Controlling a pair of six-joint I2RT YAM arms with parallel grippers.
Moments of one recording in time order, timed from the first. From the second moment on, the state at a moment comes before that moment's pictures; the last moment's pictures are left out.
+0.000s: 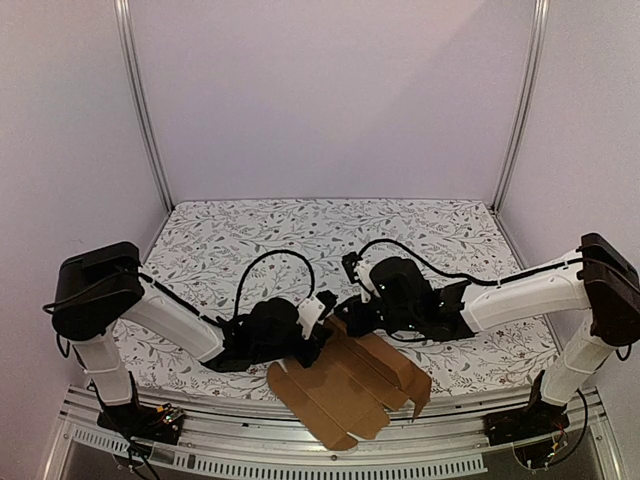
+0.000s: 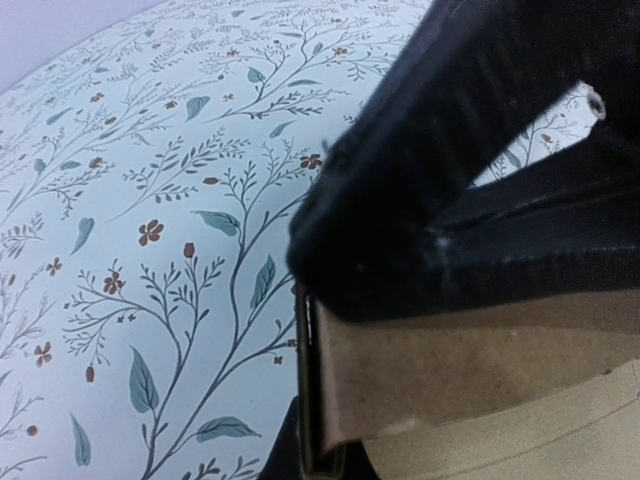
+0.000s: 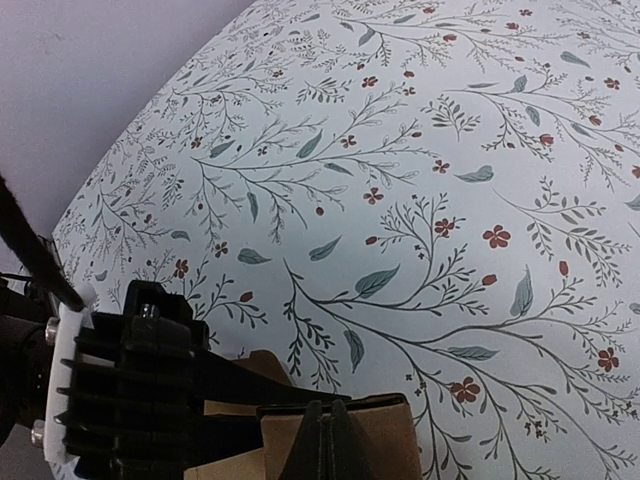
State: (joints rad) left arm -1.11 1.82 0.67 0.62 -0.21 -0.13; right arm 1.06 1.64 0.87 0.19 0.10 0.54
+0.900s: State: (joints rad) left arm -1.11 1.87 0.67 0.71 -0.23 -0.17; right arm 1.10 1.70 0.87 0.27 0.11 0.57
